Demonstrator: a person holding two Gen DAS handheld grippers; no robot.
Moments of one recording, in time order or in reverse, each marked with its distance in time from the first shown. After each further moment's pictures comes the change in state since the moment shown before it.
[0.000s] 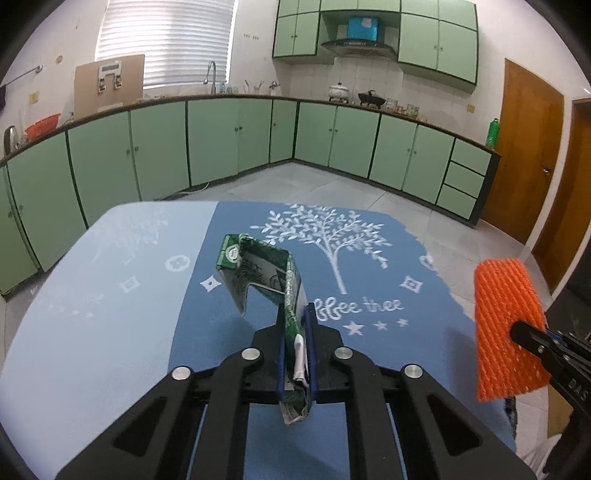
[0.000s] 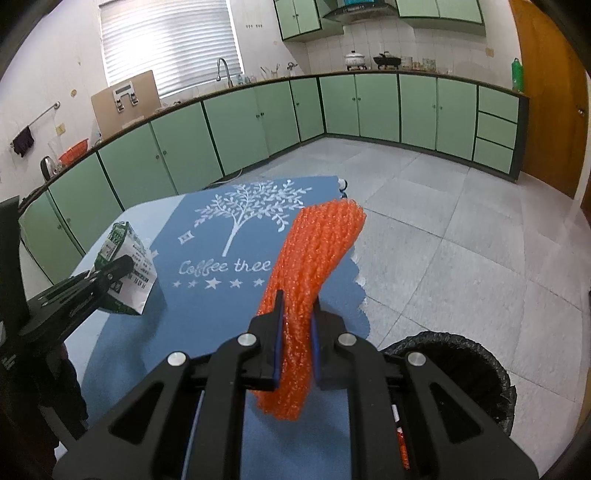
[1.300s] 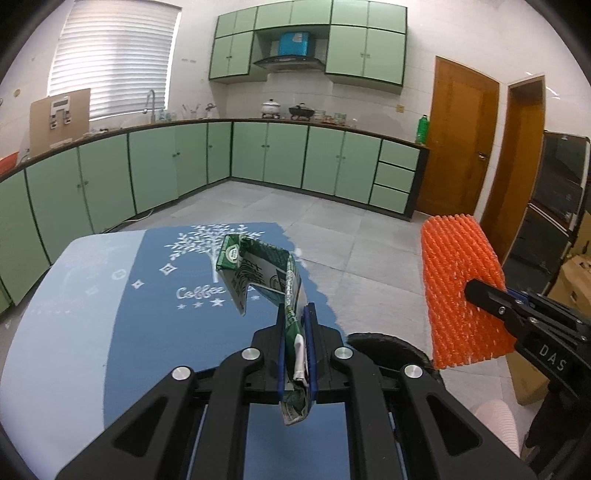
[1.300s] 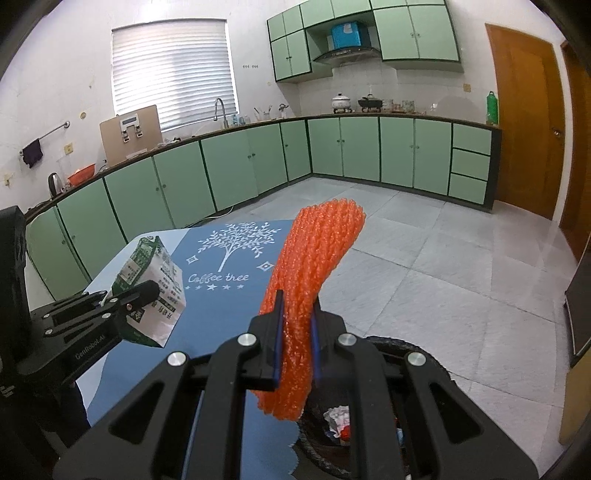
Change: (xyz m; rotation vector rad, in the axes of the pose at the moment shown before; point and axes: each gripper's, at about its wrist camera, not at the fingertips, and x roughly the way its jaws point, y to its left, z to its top) left arm -0.113 -0.112 -0.026 0.124 -0.052 -0.204; right arm -0.146 -0.030 -0.024 -0.015 -0.156 -0.056
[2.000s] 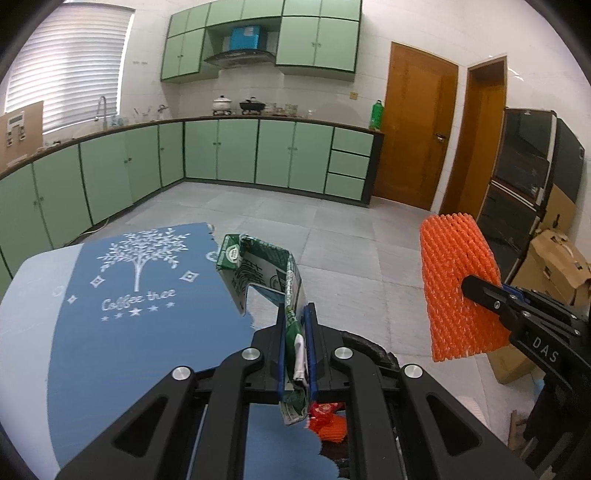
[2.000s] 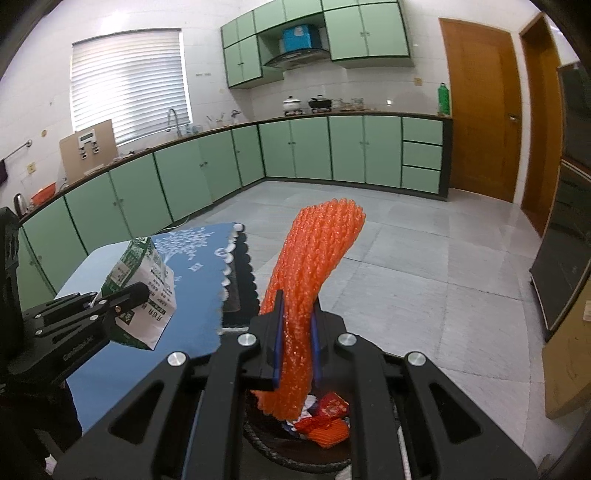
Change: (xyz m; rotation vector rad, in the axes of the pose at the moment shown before) left arm 0.030 -0.081 -0.003 0.092 0.030 -0.147; right arm -0.027 -0.078 -0.027 0.089 -0.015 -0.161
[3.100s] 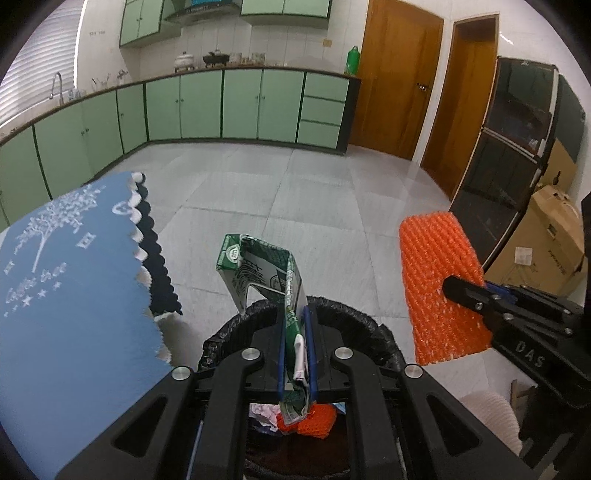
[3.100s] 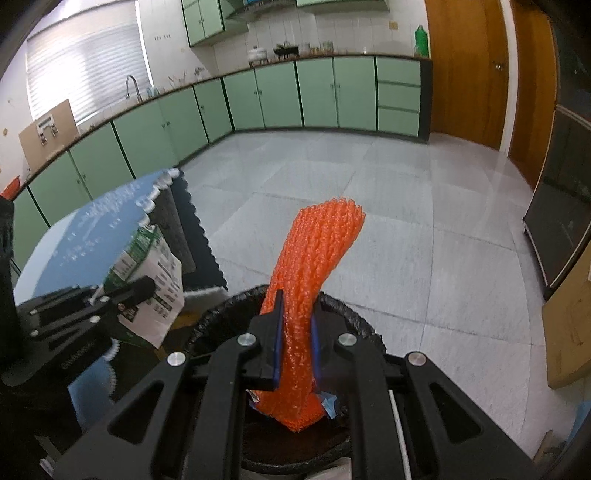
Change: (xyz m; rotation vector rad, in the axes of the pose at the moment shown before) left arm 0.146 -0.041 -0.026 0.054 0.202 -0.086; right arm 0.116 -0.073 -0.052 0.077 0.218 -0.069
